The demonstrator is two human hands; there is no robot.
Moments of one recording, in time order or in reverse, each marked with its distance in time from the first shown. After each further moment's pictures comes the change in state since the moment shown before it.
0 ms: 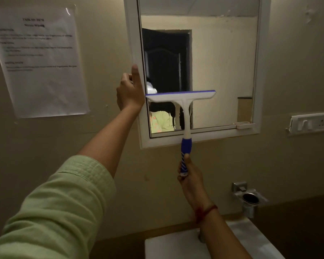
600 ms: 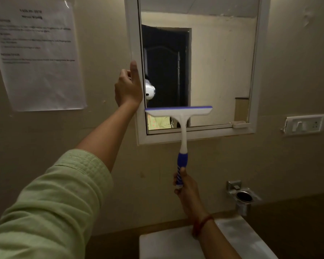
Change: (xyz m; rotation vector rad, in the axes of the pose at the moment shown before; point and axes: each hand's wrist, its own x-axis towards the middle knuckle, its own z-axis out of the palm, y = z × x) left_hand 0.000 0.002 0.000 0.020 0.010 0.002; right_hand -0.015 0.023 -0.023 -0.186 0.023 0.074
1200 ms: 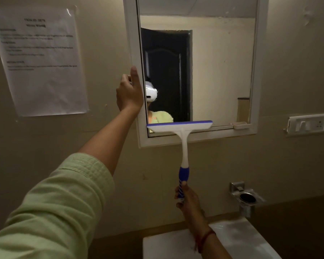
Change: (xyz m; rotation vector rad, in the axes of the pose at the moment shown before) left_hand -0.002 0.000 0.000 0.017 0.007 -0.003; right_hand -0.005 0.031 -0.011 -0.094 0.042 0.035
